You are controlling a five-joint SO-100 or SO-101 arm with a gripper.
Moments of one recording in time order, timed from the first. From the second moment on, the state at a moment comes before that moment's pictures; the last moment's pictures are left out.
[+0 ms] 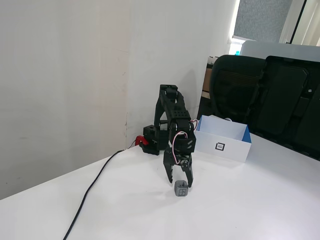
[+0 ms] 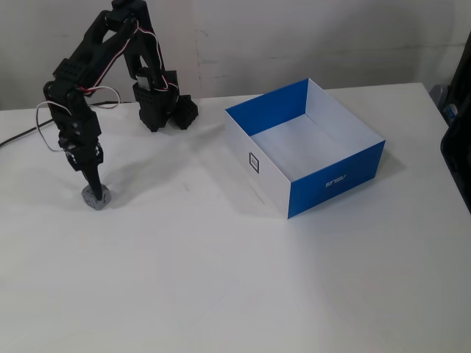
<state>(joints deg) -36.3 86.7 99.2 74.6 -66.2</state>
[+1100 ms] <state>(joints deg) -35.6 82.3 91.5 78.6 -62.3</state>
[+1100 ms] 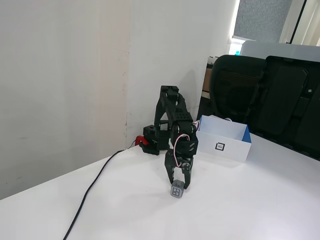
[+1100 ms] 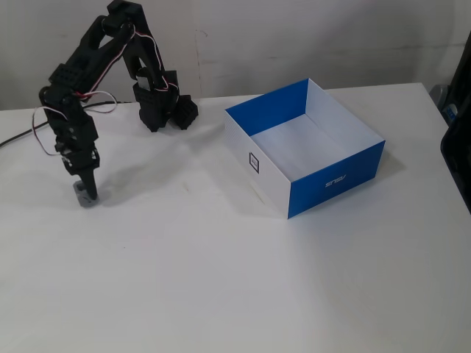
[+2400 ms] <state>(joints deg) 15.6 92.8 55.8 105.6 -27.3</state>
